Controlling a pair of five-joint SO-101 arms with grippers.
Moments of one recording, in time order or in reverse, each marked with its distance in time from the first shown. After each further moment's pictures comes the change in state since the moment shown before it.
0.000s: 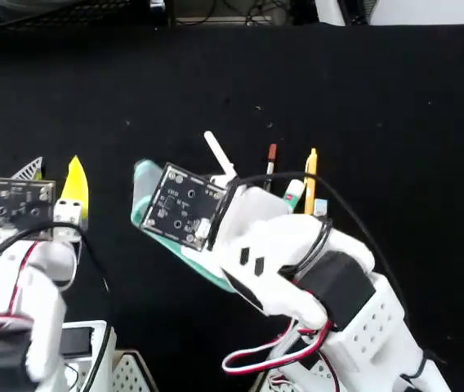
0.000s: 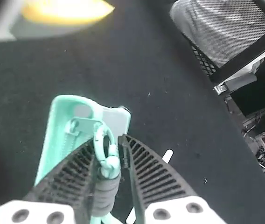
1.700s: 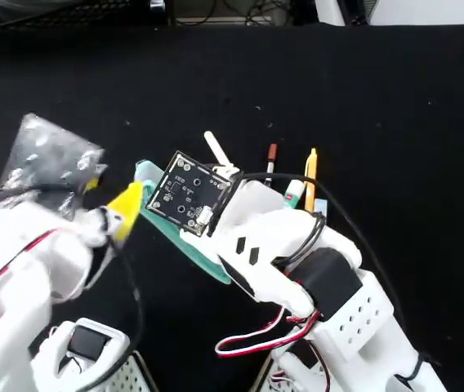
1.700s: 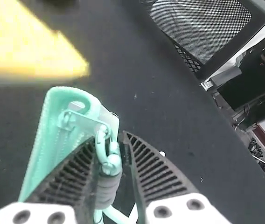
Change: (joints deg) left arm 21.9 30.9 -43.6 32.3 1.1; right arm 3.7 -1.2 9.0 -11.0 0.0
